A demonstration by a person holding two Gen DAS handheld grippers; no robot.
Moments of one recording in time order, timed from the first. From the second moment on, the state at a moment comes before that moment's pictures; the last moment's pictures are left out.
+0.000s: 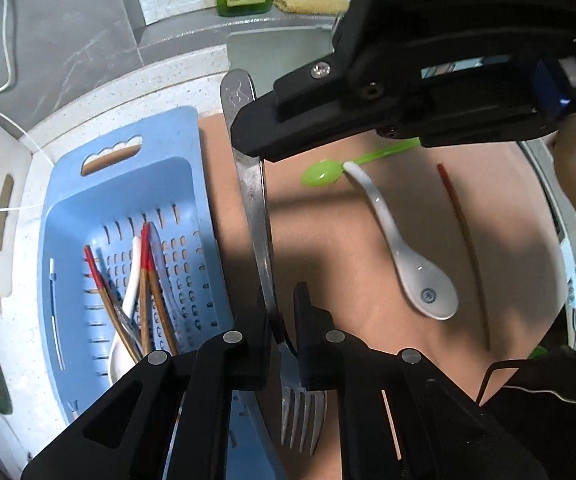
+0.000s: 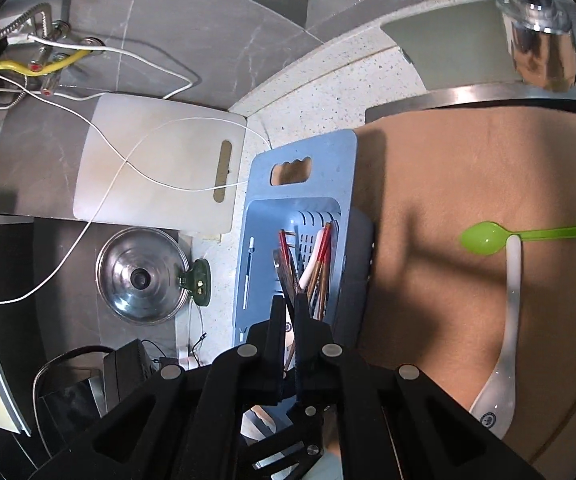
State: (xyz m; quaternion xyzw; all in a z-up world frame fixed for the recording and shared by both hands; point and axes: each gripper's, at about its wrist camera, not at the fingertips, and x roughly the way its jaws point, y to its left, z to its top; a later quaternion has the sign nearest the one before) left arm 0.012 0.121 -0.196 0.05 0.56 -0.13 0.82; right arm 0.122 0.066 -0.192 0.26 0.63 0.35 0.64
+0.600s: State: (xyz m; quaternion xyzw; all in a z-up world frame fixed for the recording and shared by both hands) left arm -0.001 0.195 -0.202 0.03 0.58 -0.07 0.81; right arm 0.116 0.158 -0.206 0.21 0.66 0.38 0.62
